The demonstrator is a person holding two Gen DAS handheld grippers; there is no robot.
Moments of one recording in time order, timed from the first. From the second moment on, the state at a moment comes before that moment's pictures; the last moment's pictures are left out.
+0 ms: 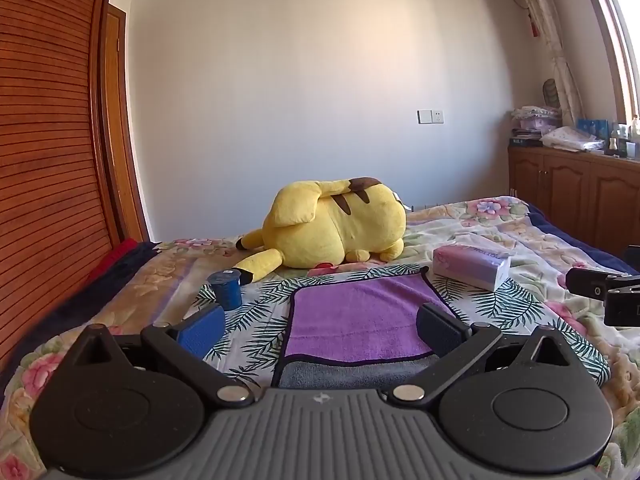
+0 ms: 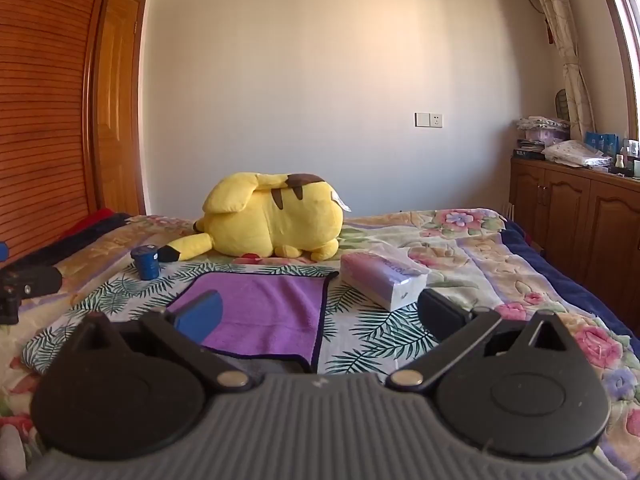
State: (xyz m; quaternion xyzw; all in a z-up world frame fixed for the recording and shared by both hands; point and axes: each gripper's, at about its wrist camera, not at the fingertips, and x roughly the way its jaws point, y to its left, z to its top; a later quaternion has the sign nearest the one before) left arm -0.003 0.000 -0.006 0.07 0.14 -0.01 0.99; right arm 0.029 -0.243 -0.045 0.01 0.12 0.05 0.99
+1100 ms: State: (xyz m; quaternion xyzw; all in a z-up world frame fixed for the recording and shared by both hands) left arm 0.006 0.010 -0.009 0.07 0.15 -0.01 0.99; right arm 0.029 -0.244 -0.046 0.01 0.12 0.05 0.99
